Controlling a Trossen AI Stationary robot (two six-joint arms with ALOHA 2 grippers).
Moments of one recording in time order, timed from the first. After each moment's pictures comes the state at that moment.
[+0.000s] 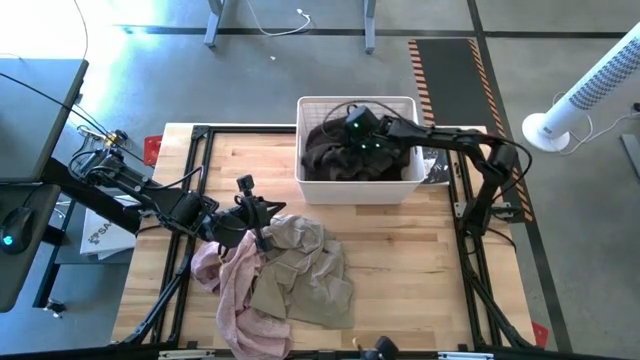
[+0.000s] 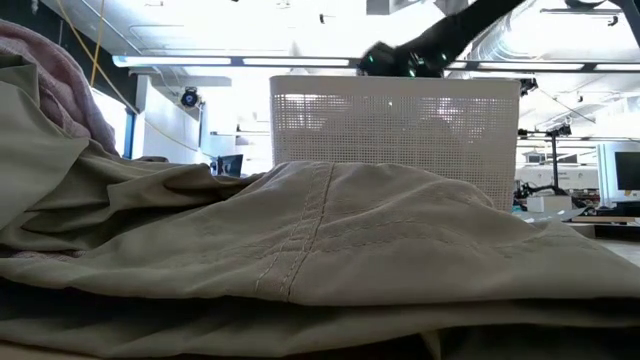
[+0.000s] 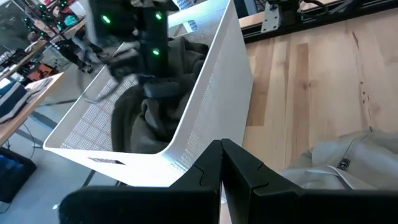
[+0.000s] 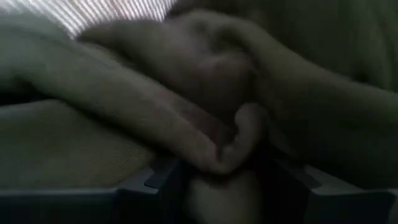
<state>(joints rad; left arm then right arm) -0.45 1.21 1.07 -0.50 -0.88 -0.04 -0.52 1.79 1.30 -0.44 0.04 0.21</state>
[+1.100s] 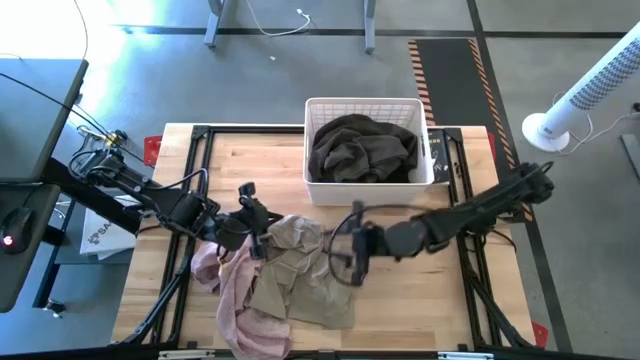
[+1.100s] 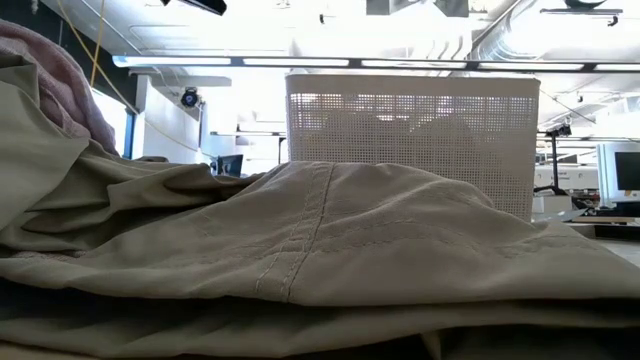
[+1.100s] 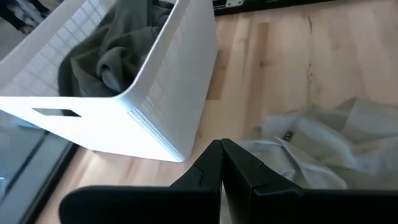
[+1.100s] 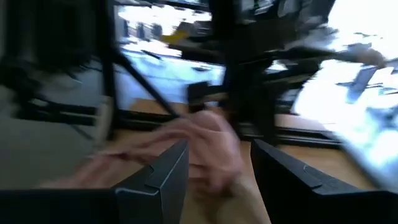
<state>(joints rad) -0.46 1.21 1.07 -0.61 -0.71 -0.24 0.43 1.53 1.26 0.06 0.47 -0.06</state>
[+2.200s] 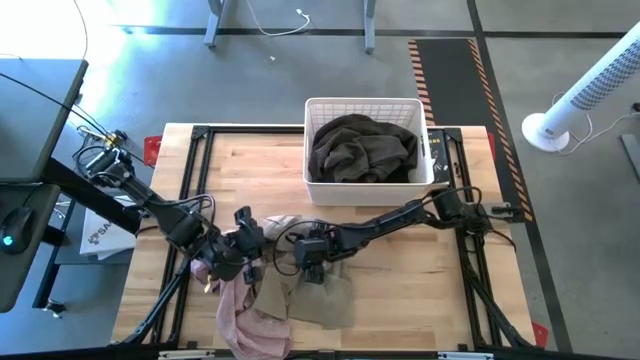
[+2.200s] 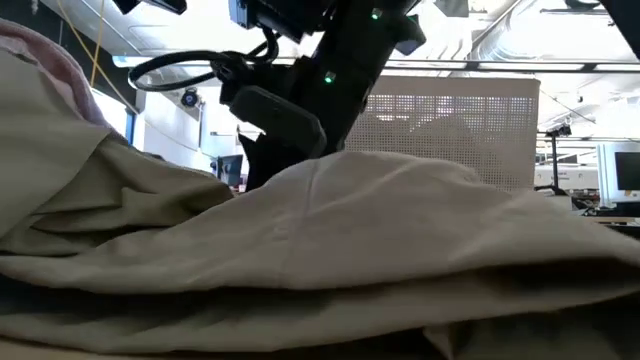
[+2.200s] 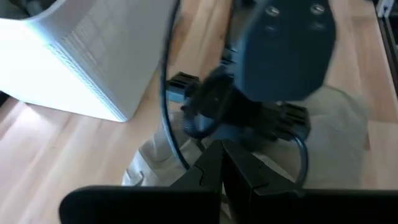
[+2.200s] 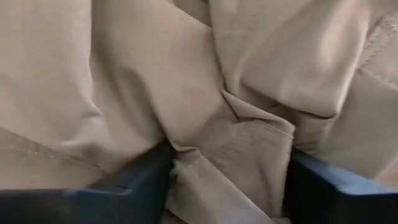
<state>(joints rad) -0.62 1.28 1.07 -0.69 -0.68 -0.60 0.24 2.28 1.65 -0.52 0.16 0.30</state>
